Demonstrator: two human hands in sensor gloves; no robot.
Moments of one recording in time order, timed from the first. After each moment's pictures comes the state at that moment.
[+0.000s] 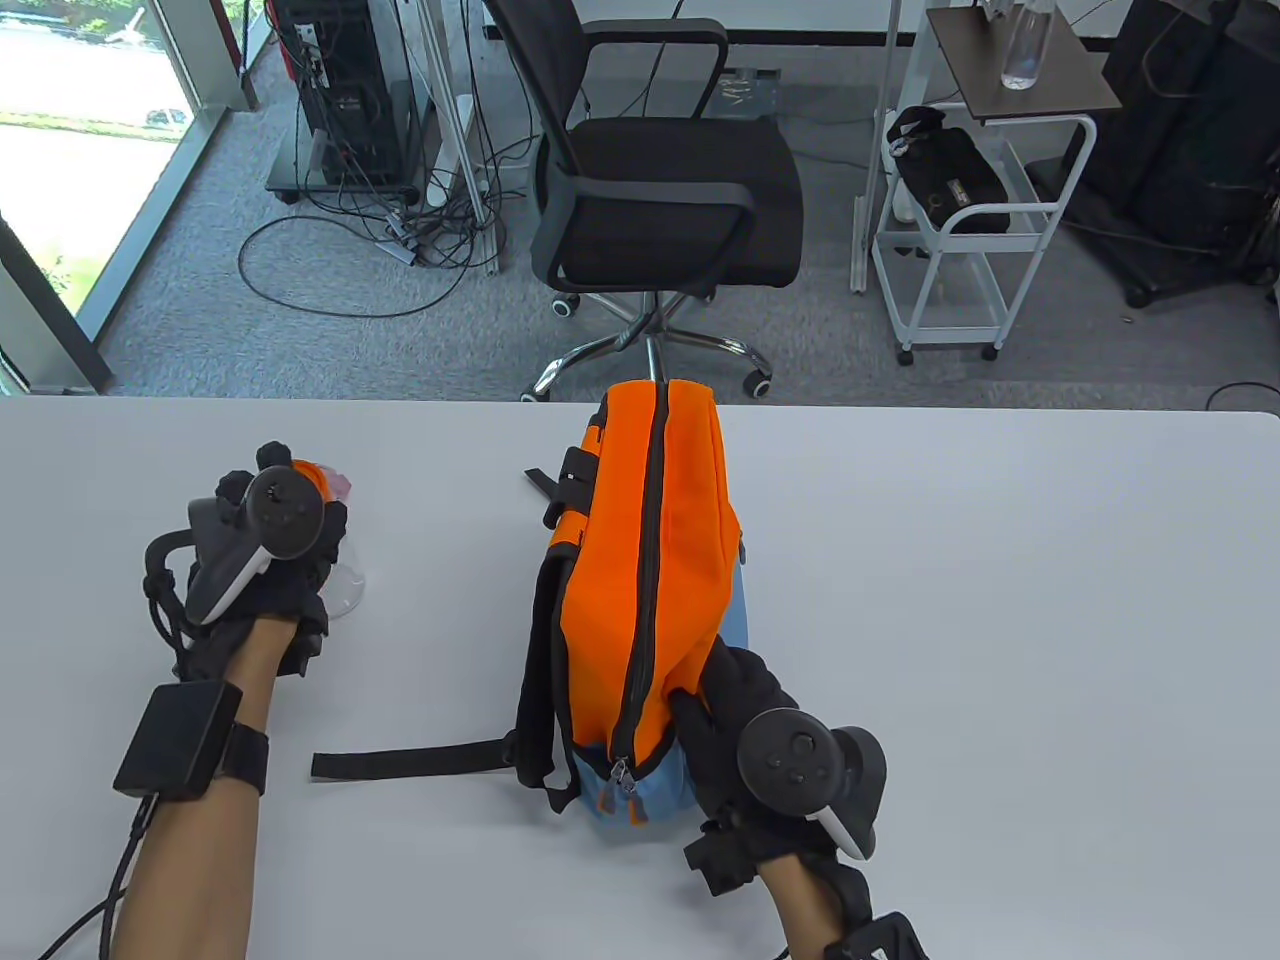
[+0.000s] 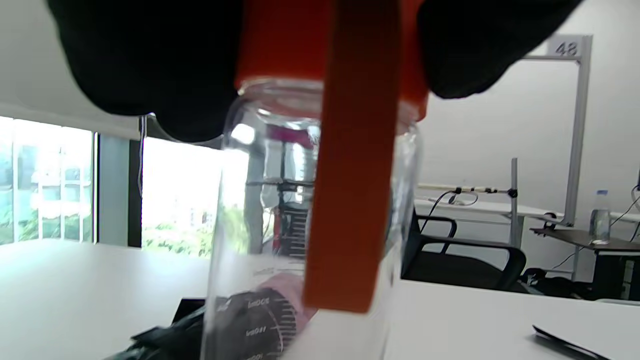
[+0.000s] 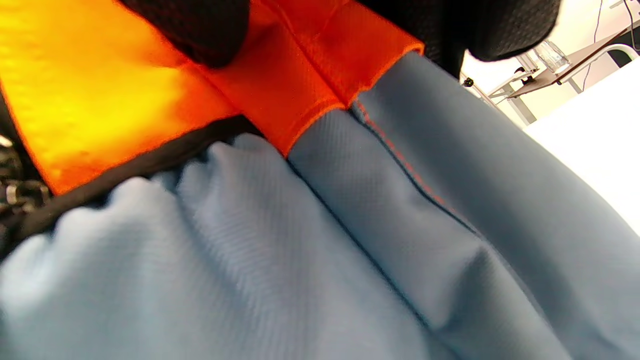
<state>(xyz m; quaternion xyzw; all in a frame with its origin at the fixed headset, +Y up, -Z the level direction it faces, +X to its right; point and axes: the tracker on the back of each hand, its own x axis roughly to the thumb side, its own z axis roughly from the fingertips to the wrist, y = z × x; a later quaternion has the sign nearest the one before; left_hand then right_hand) -0.326 -0.611 -0.383 0.14 0.05 0.02 0.99 0.084 -0.666 -0.245 0.11 -0.12 0.93 0.34</state>
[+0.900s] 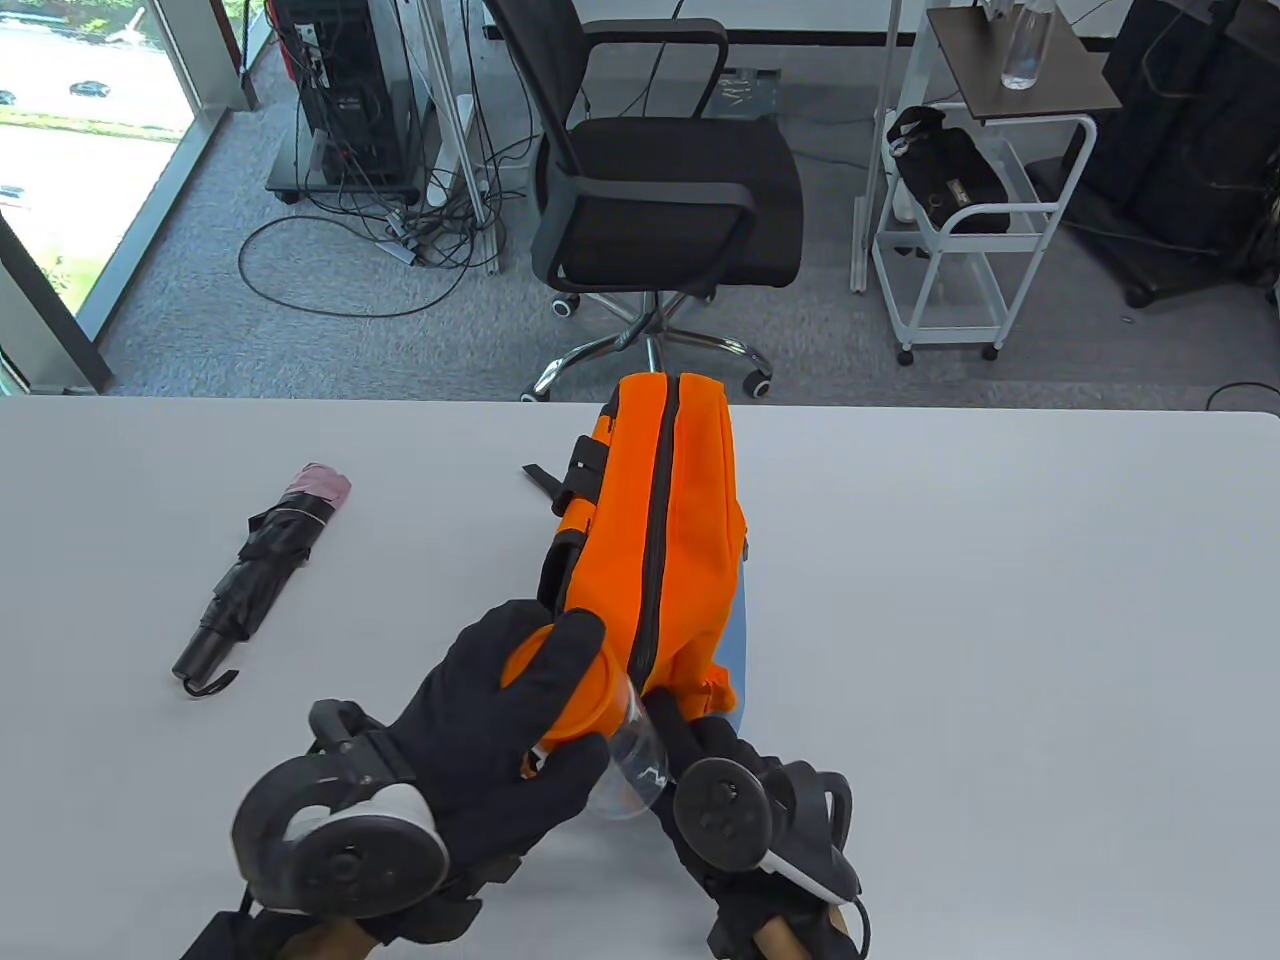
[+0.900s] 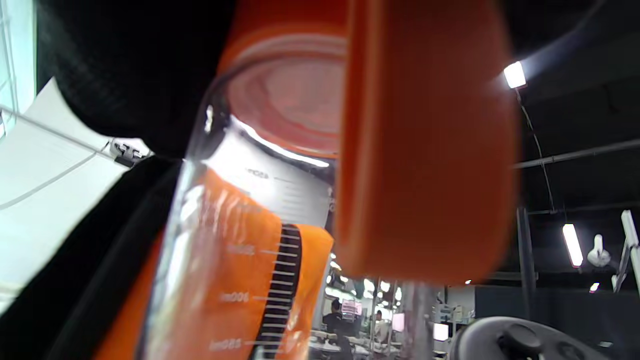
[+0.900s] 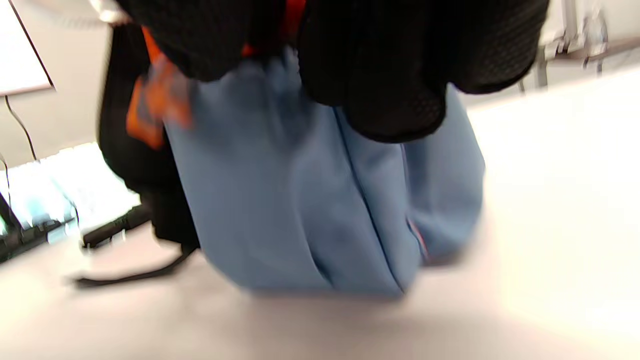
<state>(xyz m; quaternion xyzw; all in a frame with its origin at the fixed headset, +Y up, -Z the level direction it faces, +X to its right) -0.143 -0.503 -0.180 0.28 -0.35 0.21 0.87 0.055 -0.667 -0.215 0.17 0.06 0.97 0.17</state>
